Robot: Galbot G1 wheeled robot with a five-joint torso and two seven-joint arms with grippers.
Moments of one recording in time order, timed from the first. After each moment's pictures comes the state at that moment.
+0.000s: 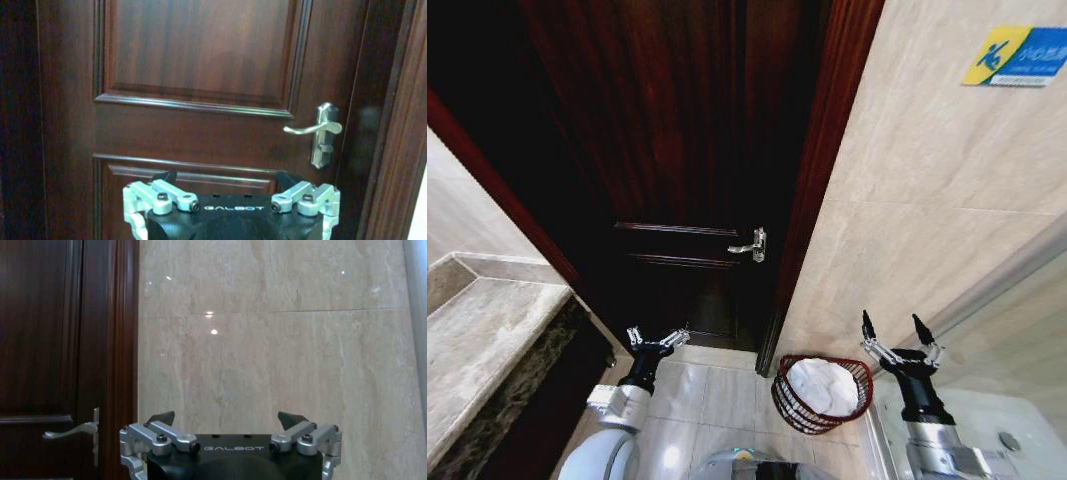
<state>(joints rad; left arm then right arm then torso) 1.83 -1.53 -0.63 -2.37 -0.17 0.06 0.11 -1.96 1.47 0.75 2.38 0.29 0.31 -0.07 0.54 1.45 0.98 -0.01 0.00</state>
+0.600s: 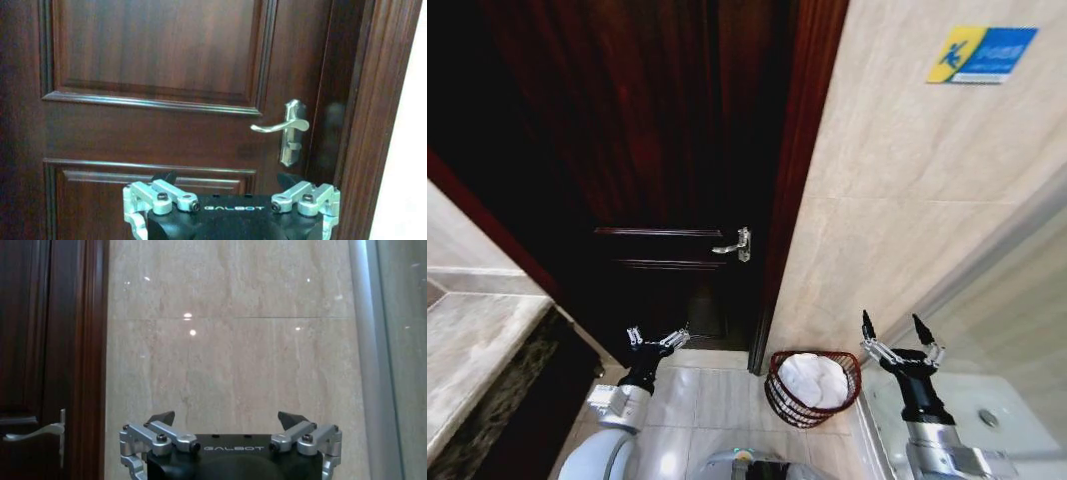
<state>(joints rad) 1.83 -1.53 -0.63 -2.37 -0.17 0.06 0.11 -1.96 1.47 0.75 2.38 0.29 0.31 -0.07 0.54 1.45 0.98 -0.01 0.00</state>
